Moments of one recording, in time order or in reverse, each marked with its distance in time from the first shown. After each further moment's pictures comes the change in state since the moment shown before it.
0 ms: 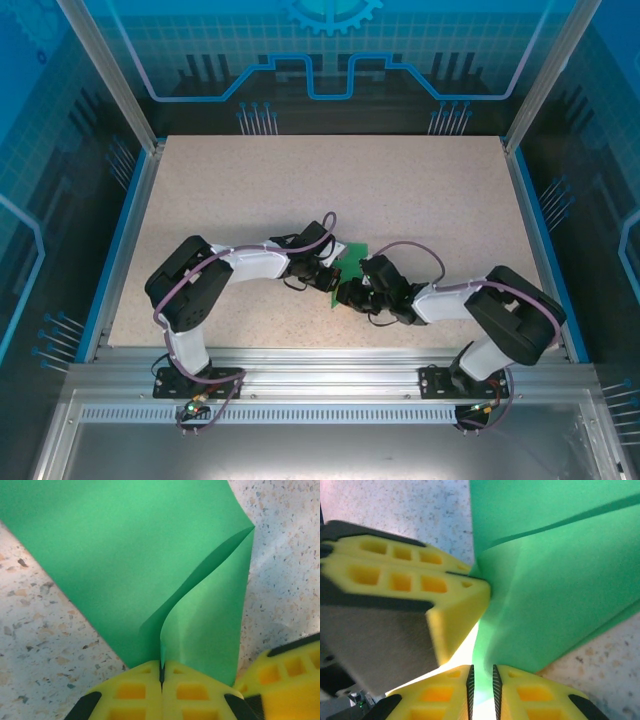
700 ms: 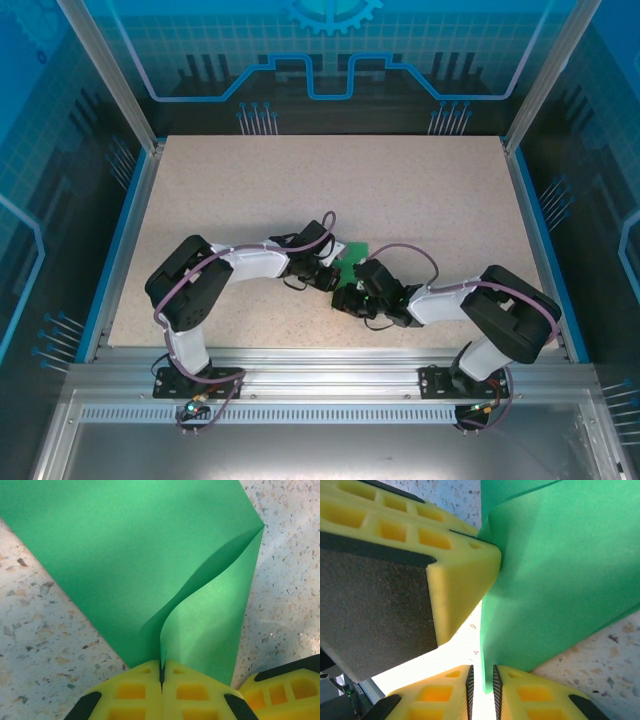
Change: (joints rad) left arm 0.006 0.002 0.003 -0.003 0.014 0.000; right arm 0.052 0.045 0.022 -0.018 0.011 -0.004
